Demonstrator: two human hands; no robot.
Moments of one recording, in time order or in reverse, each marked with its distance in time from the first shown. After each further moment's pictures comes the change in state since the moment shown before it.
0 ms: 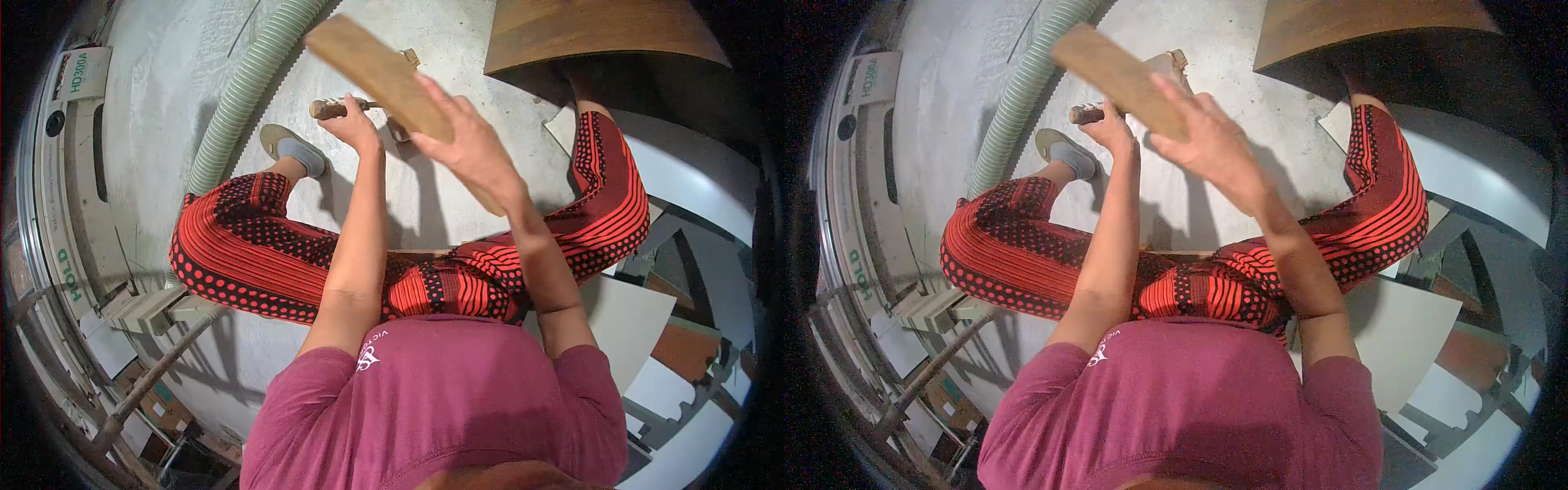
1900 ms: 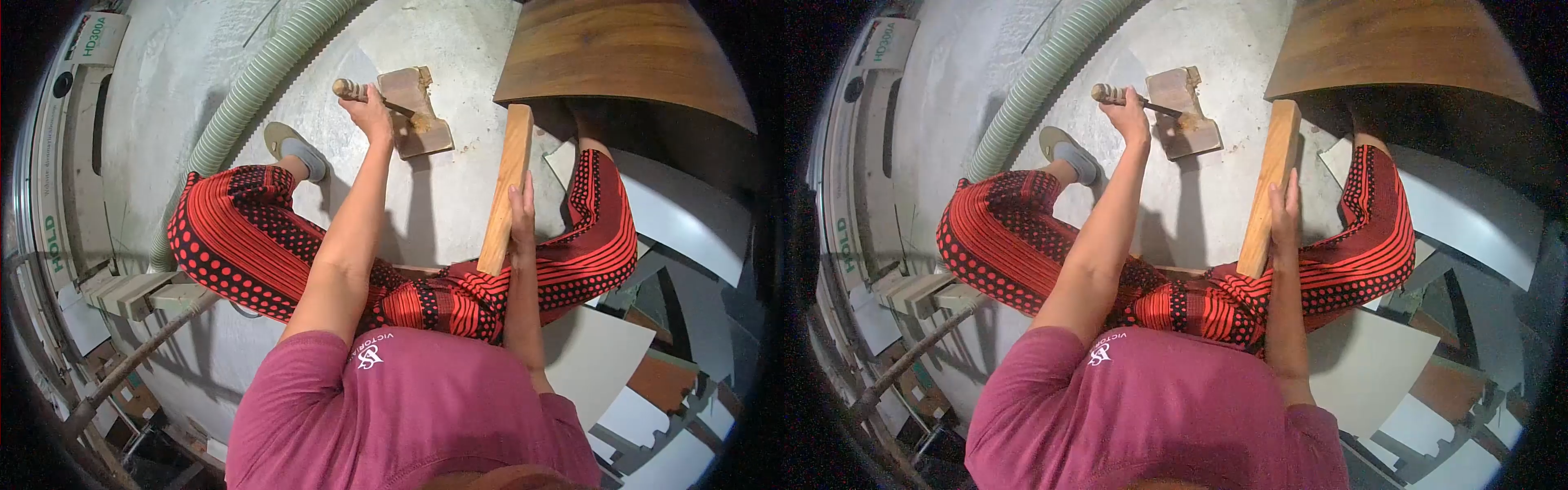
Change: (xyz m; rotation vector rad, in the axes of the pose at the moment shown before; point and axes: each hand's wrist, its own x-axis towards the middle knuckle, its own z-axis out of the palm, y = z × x) left_hand 0.025 -0.014 0.034 0.069 -0.120 0.032; right_hand -0.071 0.162 0.037 0.650 0.463 0.398
